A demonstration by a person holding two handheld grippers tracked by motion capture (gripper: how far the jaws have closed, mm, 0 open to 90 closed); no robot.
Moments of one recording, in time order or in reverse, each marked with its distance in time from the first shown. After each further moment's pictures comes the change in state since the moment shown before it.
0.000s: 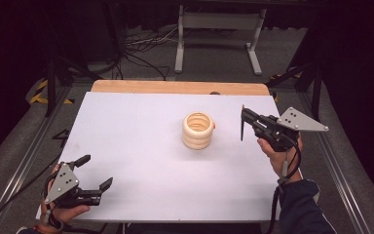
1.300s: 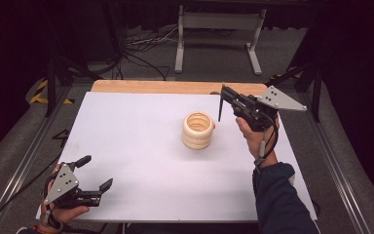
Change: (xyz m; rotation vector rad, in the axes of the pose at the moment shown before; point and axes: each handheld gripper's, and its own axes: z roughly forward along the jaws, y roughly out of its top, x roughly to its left) left arm 0.000 -0.002 0.000 -0.004 -0.013 0.002; right arm 0.014 0.036 0.057 -0.118 0.026 0.043
